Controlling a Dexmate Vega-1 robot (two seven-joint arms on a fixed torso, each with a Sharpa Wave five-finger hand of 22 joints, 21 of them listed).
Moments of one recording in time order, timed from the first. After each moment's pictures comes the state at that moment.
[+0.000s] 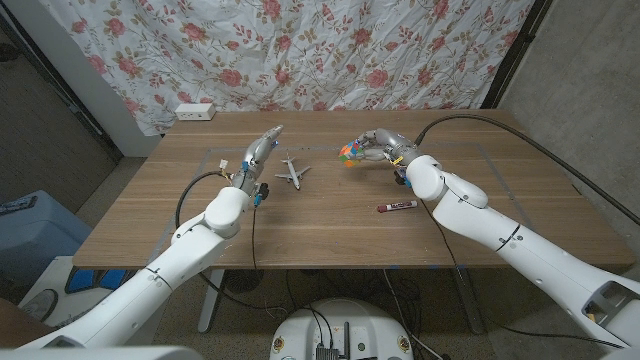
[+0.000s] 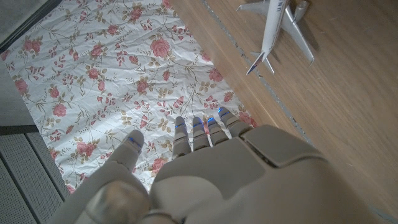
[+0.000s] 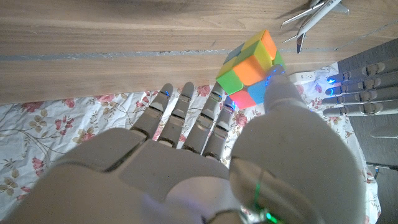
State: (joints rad) left arm 1.02 0.66 0.40 -1.79 -0.26 -0.06 0.36; left_hand 0.00 0.07 0.64 0.07 0.19 0.18 -0.07 0.19 0.17 0.07 -0.03 0.20 0.17 -0.01 -0.03 0.18 0.17 0.04 -0.04 0.19 0.17; right arm -0.77 -0.66 -0.66 -1.93 -0.34 -0.48 -0.06; right_hand 0.93 -0.02 0.35 -0.16 0.18 0.65 -0.22 0.48 0.21 0.87 -0.21 0.29 0.27 0.42 -0.04 0.40 0.23 0.38 0.04 0.19 0.16
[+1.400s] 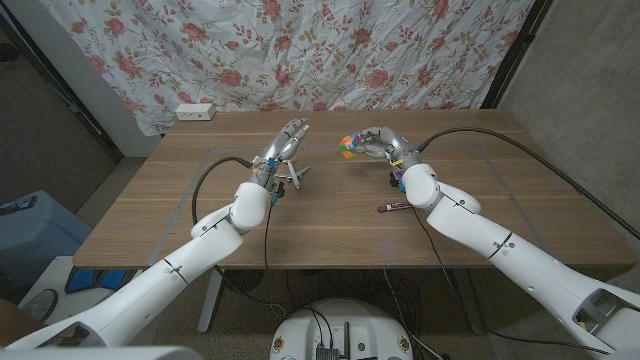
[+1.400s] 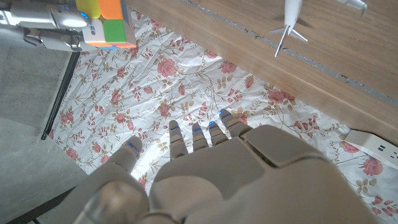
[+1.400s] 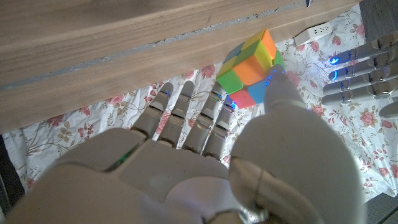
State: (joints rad) left arm 0.95 0.66 0.53 -1.85 0.14 0.12 0.42; left_hand -0.01 0.06 0.59 0.17 0.19 0.16 -0.18 0.17 0.17 -0.02 -0.07 0.18 0.17 -0.09 -0.04 0.17 0.17 -0.02 -0.03 0.18 0.17; right arm -0.79 -0.62 -0.66 -1.90 -0.18 -0.45 -0.27; right_hand 0.93 -0.02 0.34 -0.16 0.18 0.66 -0.21 0.47 0.20 0.87 -0.21 0.28 0.28 0.43 -0.04 0.42 0.23 0.39 0.05 0.19 0.17
